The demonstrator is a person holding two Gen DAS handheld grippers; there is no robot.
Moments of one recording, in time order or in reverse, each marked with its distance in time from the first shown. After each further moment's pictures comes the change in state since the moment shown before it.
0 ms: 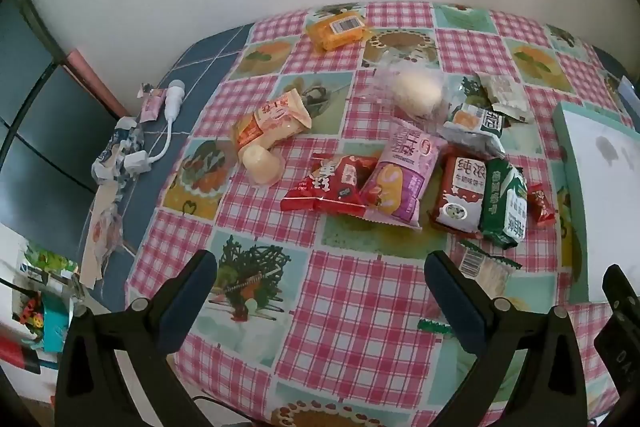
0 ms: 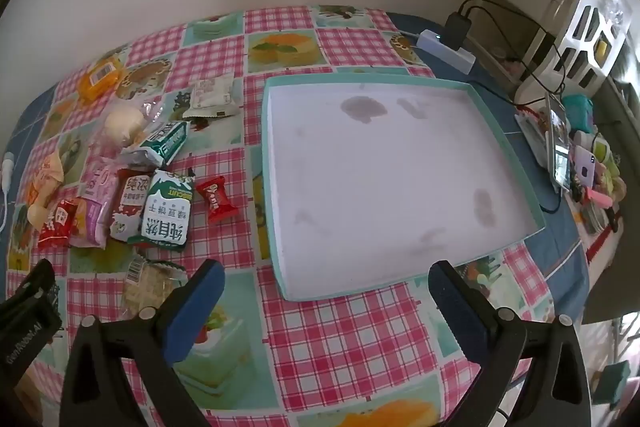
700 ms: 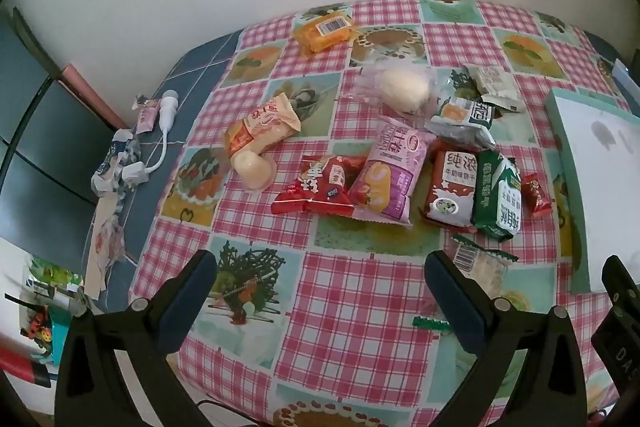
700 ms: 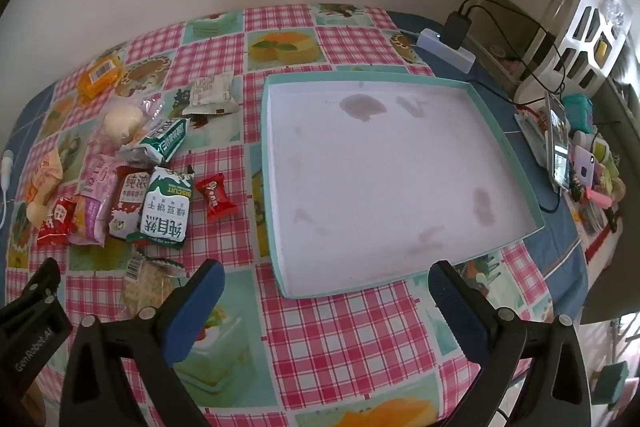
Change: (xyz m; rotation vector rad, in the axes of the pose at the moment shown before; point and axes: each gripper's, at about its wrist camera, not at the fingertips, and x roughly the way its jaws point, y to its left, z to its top) left arm 0.000 -0.011 -0.002 0.056 0.002 0.019; right arm -0.001 0.000 0.000 -0.004 0.004 -0.008
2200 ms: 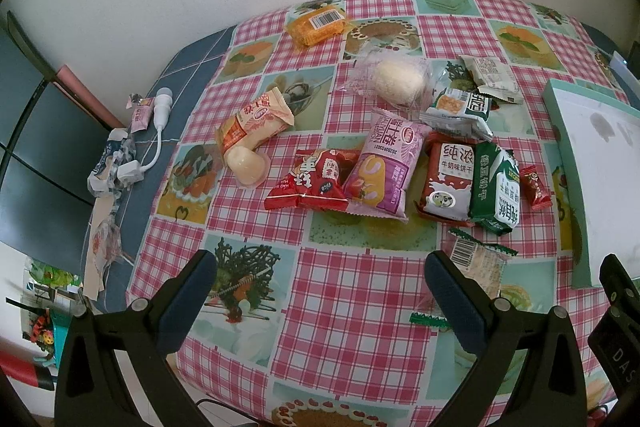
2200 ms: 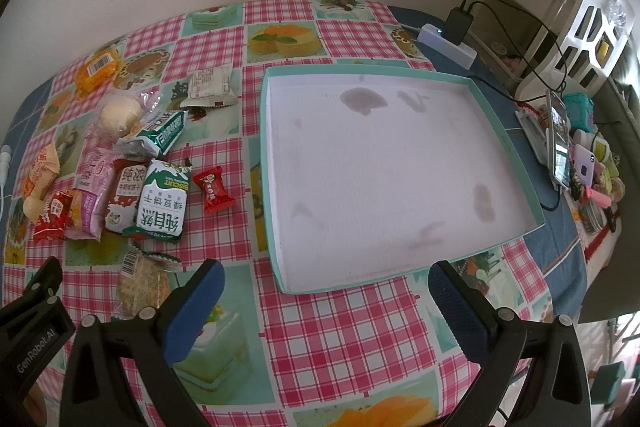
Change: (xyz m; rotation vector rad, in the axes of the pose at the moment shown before) left arm 0.003 -0.005 -0.002 0.016 0.014 -0.006; right arm 0.004 0.002 -0.002 -0.008 0.015 -0.006
